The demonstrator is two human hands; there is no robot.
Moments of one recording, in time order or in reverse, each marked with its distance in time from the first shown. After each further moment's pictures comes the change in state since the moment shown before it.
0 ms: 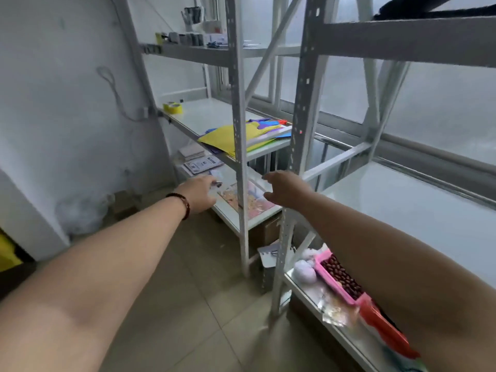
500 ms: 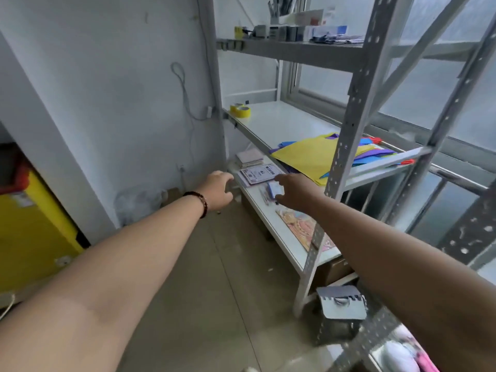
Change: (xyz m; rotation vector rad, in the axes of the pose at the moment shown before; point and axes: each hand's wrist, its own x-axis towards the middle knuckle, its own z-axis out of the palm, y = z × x) left_hand 0.153 -0.231 -0.052 -0.065 0.067 -0.184; right_hand 0.278 -0.142 0.077 0.028 -0.091 -0.172
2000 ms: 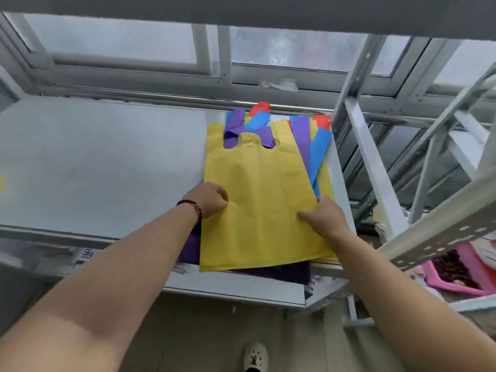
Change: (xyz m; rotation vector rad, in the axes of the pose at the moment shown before) left_hand 0.631 0.090 0.144 0.055 -0.615 0.769; right_hand 0.318 0.228 0.088 0.628 0.414 1.570
